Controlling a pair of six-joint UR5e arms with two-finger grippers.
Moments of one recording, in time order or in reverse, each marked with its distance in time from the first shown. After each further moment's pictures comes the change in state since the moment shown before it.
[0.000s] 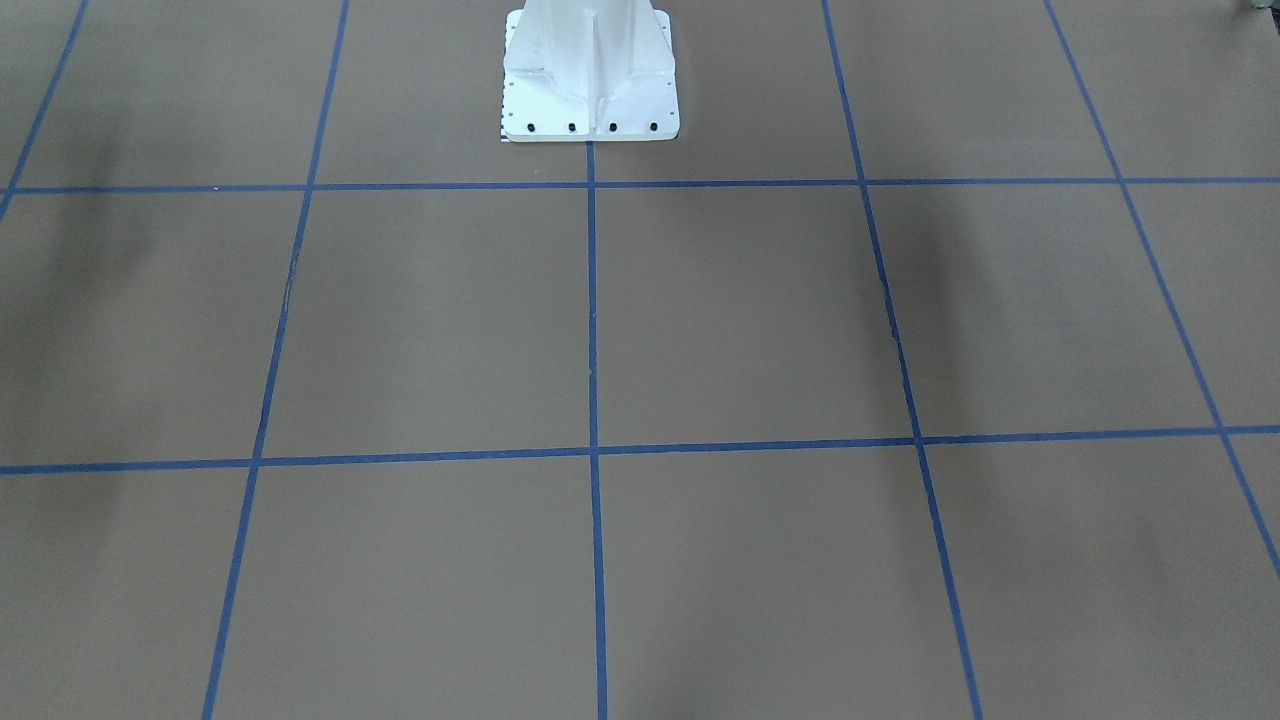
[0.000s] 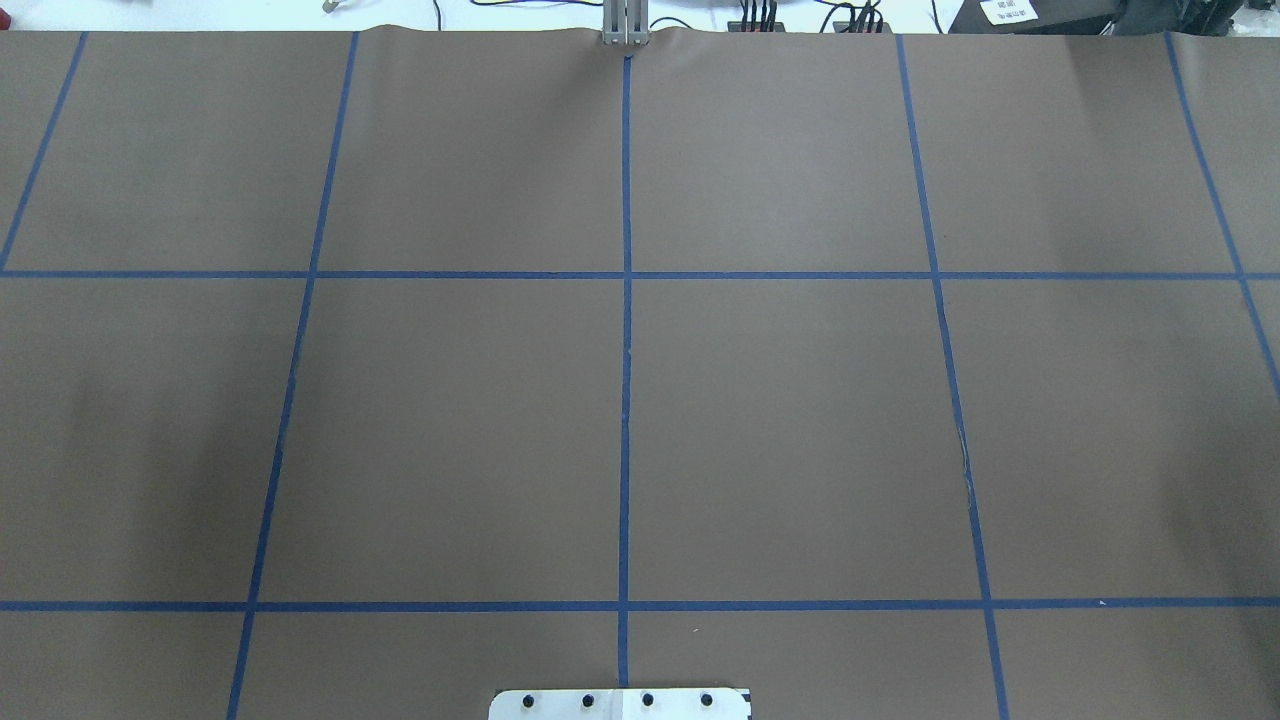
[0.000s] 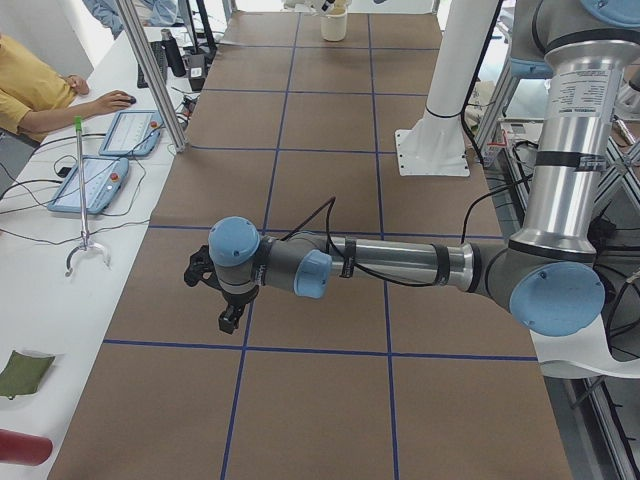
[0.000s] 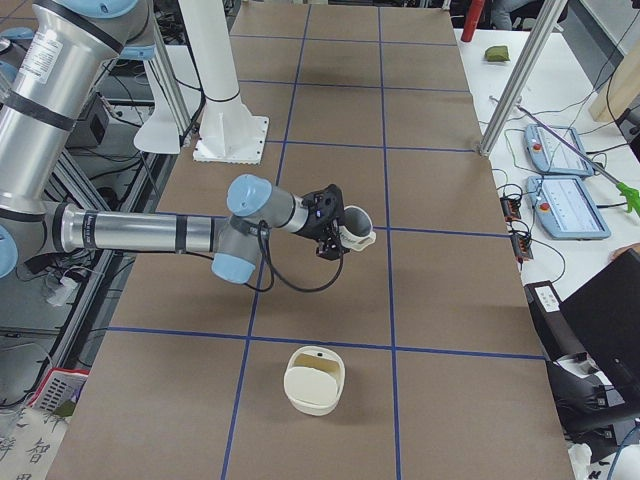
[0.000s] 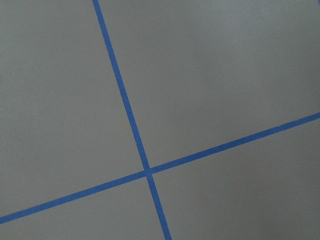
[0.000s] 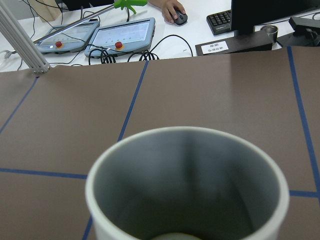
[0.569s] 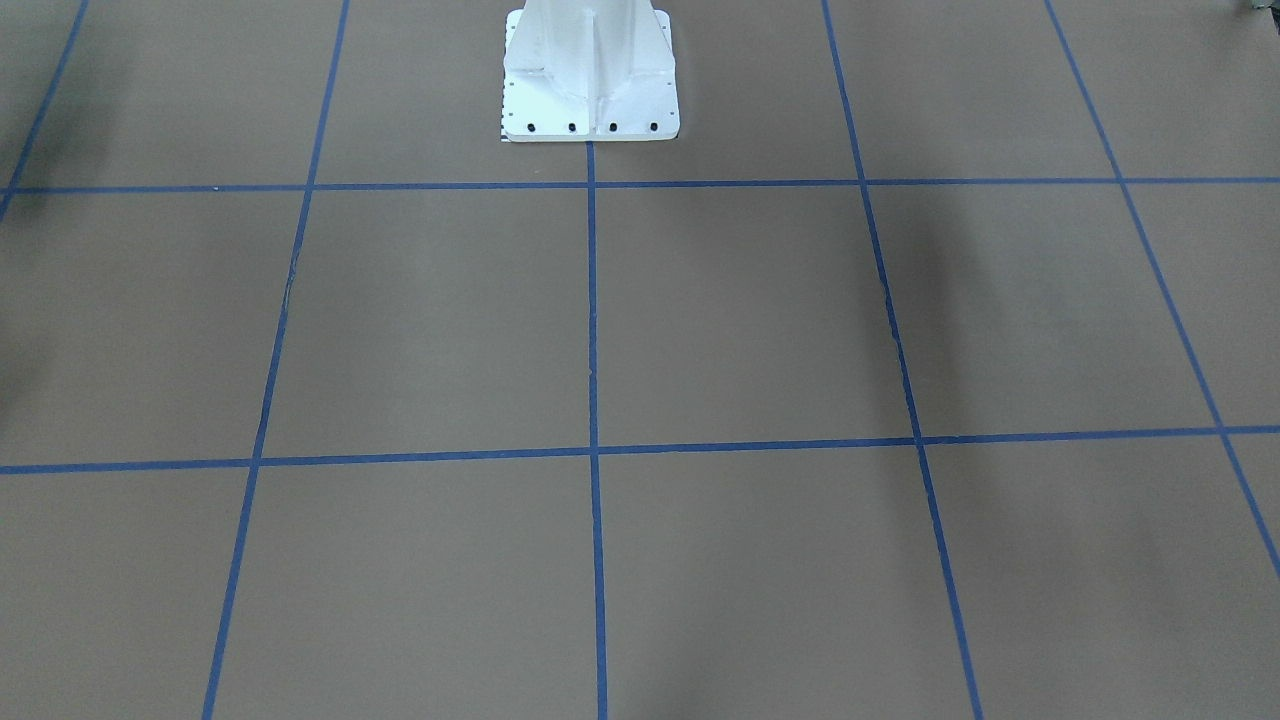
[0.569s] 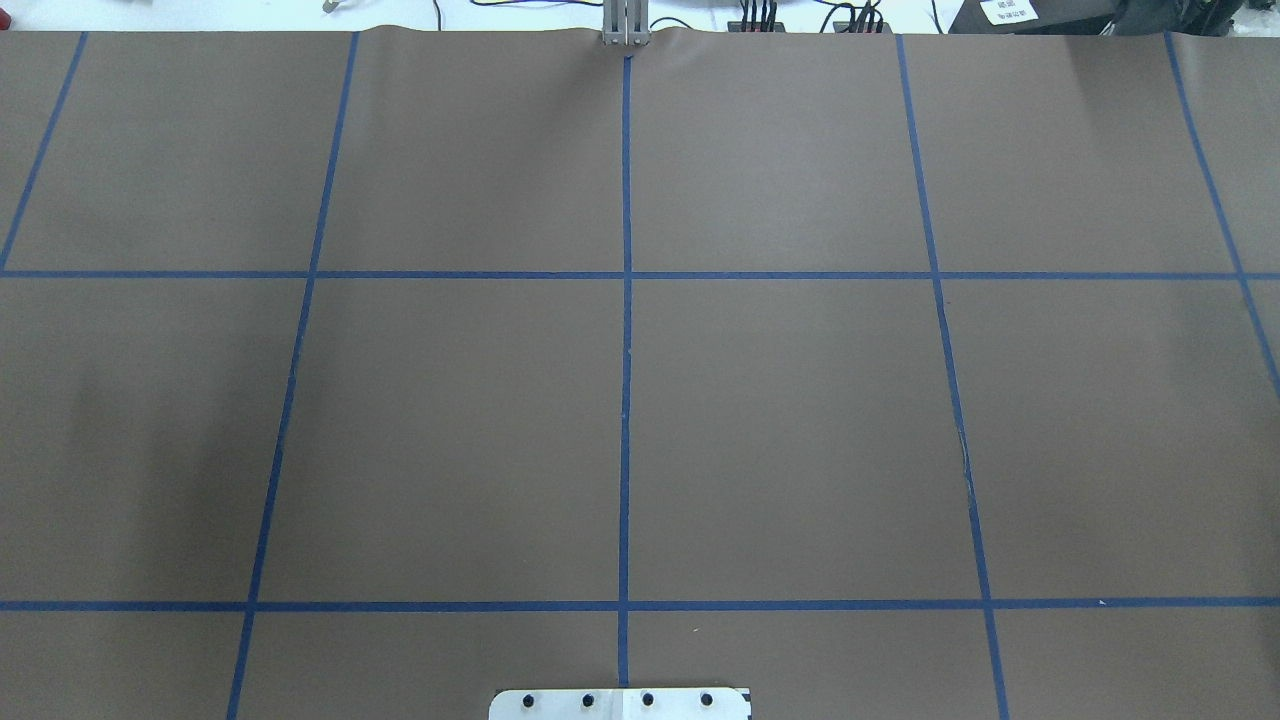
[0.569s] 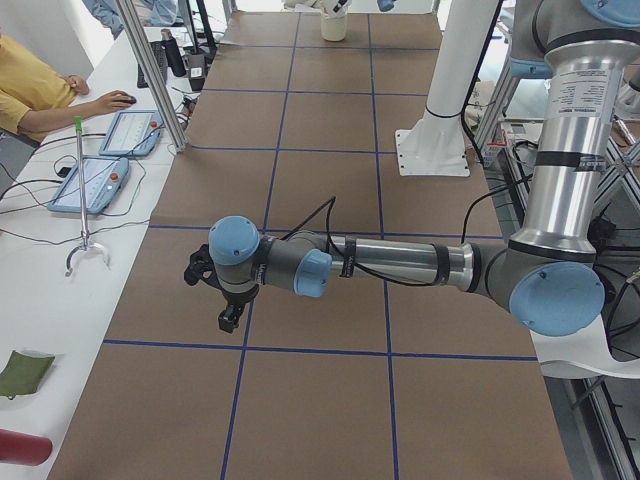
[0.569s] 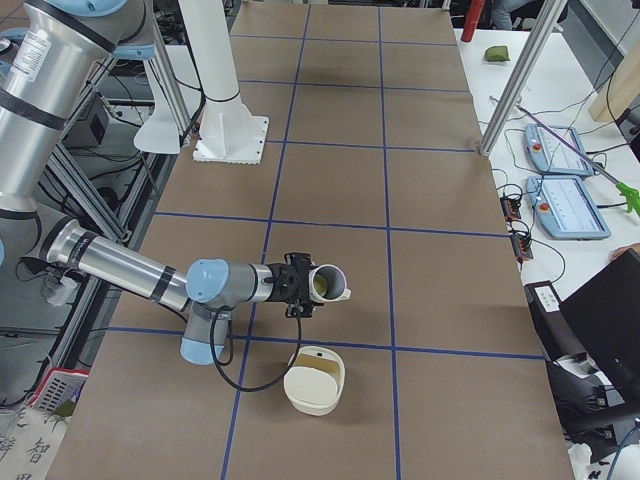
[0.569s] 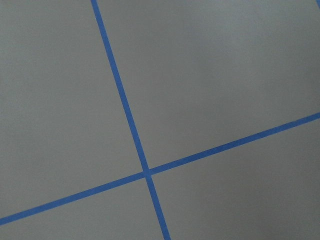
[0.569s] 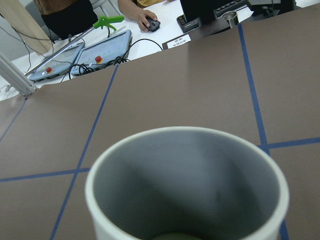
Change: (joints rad) left arm 0.001 0.000 -0.002 -0.001 0.000 0.000; right arm 0.050 -0.004 -0.346 0.458 0.027 0.228
